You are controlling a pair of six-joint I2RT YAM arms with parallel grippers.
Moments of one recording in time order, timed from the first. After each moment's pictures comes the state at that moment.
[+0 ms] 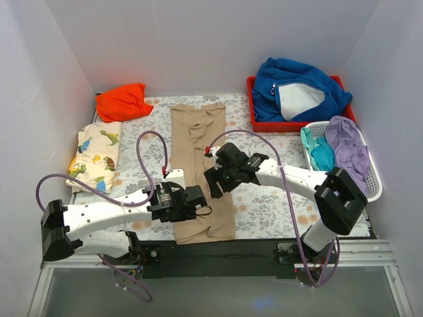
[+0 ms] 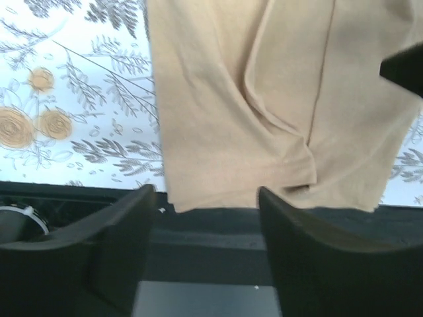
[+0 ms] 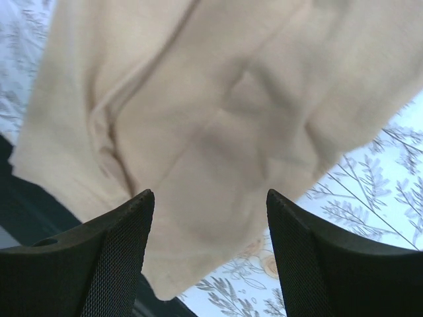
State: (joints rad) left arm -1.22 1.18 0.96 -1.16 -0.46 -1.29; right arm 0.89 1.60 1.06 -0.46 -0.18 0.25
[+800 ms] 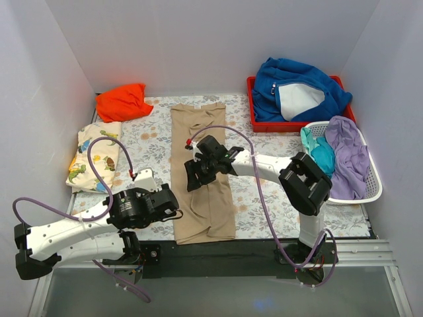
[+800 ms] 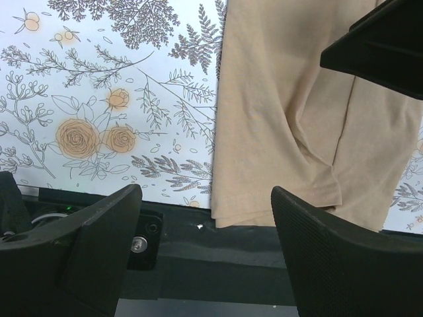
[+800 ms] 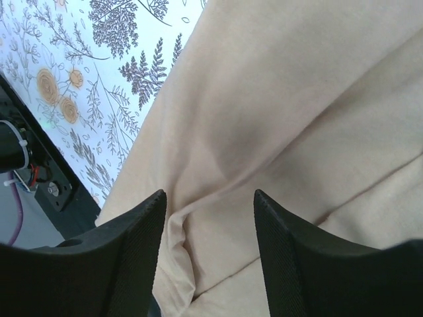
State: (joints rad) left arm -1.18 0.85 0.86 -1.29 -0.60 -1.35; right arm 0.91 1.89 1.29 -0.30 -0.39 0.39
